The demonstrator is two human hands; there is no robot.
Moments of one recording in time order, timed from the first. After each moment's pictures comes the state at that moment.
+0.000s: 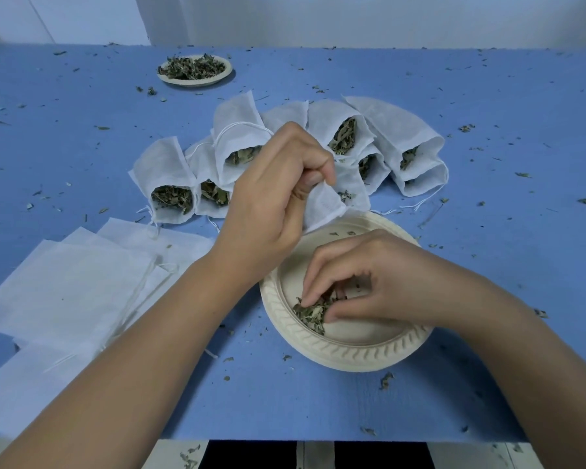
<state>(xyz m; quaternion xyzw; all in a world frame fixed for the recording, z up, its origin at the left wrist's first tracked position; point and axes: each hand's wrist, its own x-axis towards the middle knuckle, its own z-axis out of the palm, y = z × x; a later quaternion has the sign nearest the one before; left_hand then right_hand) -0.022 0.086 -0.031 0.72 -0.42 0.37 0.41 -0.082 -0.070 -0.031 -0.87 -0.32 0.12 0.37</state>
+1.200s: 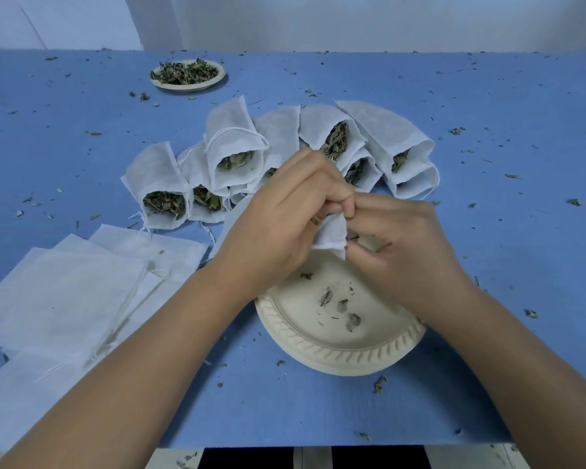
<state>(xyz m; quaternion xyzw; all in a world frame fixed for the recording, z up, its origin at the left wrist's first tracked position) -0.027 0.078 -0.034 0.72 -0.47 0.35 0.38 -0.075 -0.067 -0.037 -0.85 -0.27 -0.31 0.32</state>
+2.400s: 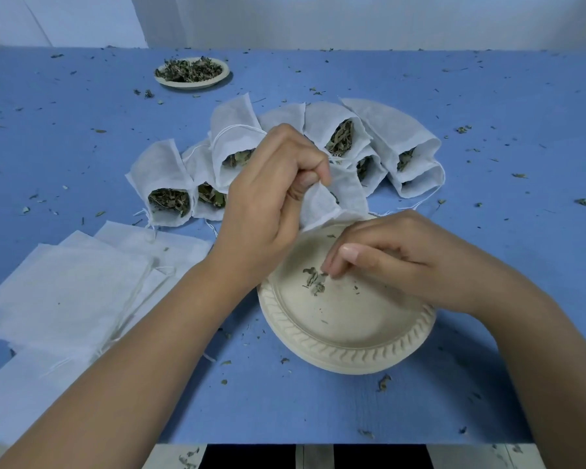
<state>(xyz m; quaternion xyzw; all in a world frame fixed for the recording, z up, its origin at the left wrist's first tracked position) -0.023 0.085 -0.032 0.72 -0.39 0.38 0.42 -0.080 -0.093 -0.023 -0.91 -0.25 0.04 0.34</state>
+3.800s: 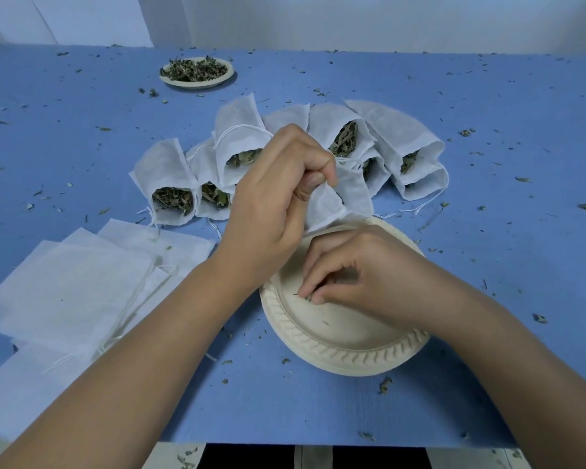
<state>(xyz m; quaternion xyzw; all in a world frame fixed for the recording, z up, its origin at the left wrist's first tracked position) -0.023 0.084 -0.032 0.72 -0.40 0.37 0.43 -0.078 -0.059 -0.034 -0.88 -0.27 0.08 0.38</state>
